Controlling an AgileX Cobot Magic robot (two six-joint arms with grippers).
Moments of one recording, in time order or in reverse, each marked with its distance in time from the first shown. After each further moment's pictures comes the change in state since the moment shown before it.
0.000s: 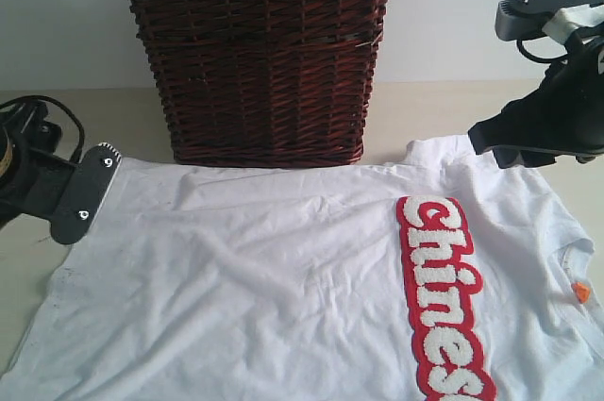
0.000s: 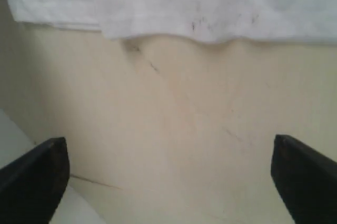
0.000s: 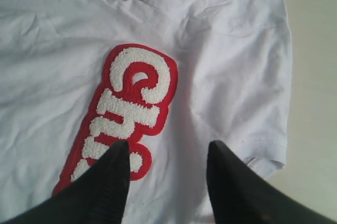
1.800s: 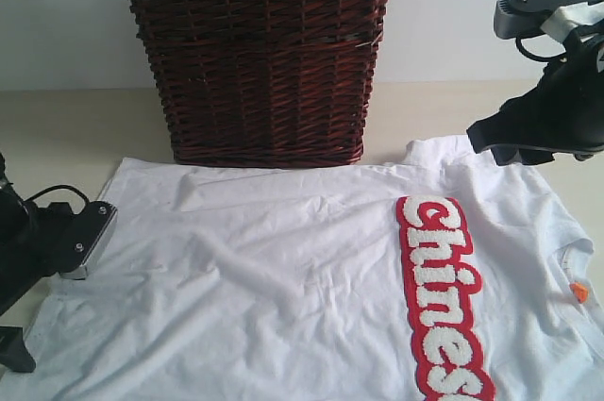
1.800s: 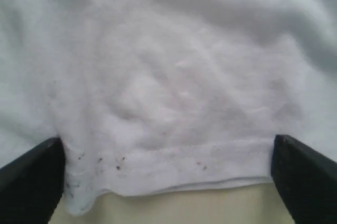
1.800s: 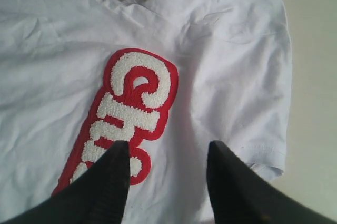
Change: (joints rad) left arm 0.343 0.320 -0.021 -0.784 -0.107 0.788; right arm 0.000 0.000 0.000 0.003 -0.016 -0.017
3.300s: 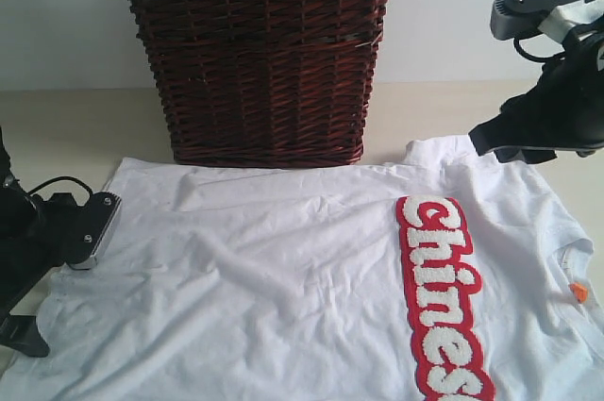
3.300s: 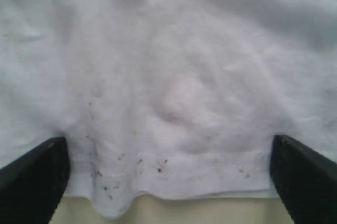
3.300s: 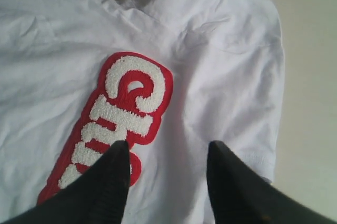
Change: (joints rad) left arm 0.000 0.025 -0.004 -0.009 -0.080 -0.021; right arm 0.000 0.000 0.000 -0.017 -0.014 -0.044
